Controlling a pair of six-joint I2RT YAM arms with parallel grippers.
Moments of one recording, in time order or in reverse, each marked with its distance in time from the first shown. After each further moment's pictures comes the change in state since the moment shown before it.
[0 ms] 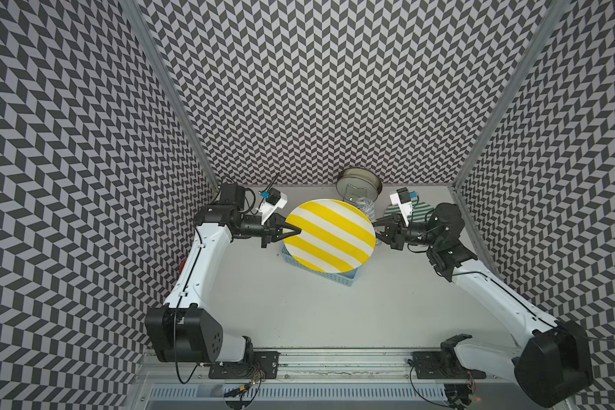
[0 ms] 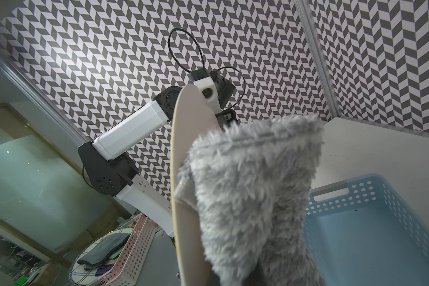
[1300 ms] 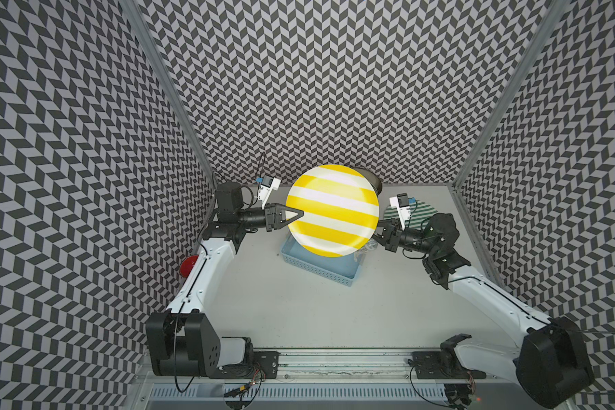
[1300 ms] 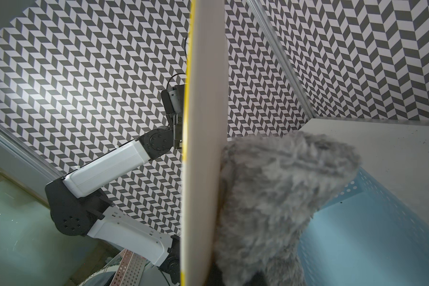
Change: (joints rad) left arm -0.022 -0.077 -0.267 0.923 0.057 -1.206; right arm 0.050 -0.001 -0.112 0.121 0.195 0.091
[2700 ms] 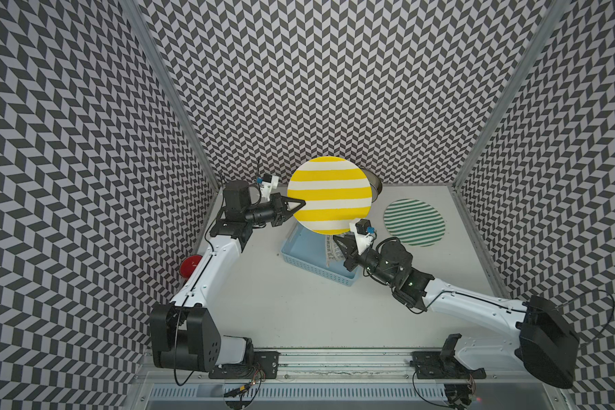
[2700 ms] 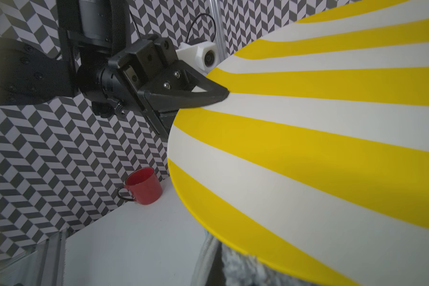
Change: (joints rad) left arm -0.061 0.032 0.006 0.064 -0.283 -0.530; right arm 0.505 0.100 -0.024 0.034 0.946 -0.505
